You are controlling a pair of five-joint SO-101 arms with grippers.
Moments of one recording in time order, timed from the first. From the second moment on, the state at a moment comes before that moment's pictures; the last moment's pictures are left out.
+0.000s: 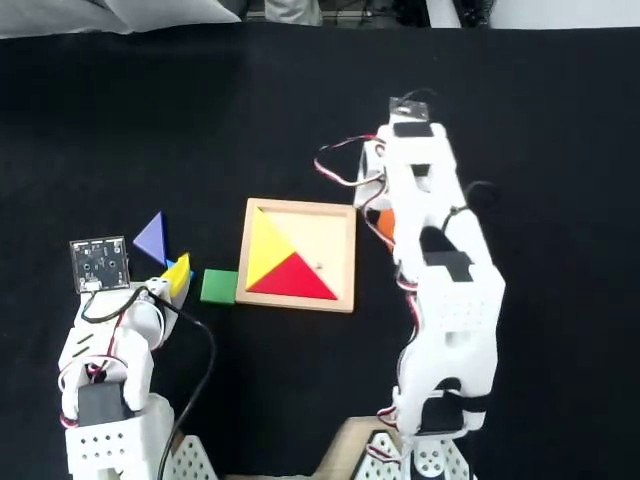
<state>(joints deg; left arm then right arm) -13.5 -103.4 96.5 49.5 -3.7 -2.3 37.0 -14.9 76.4 -14.6</state>
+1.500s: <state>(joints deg) -13.5 -103.4 96.5 49.5 -3.7 -16.0 8.2 -5.1 98.3 -5.6</state>
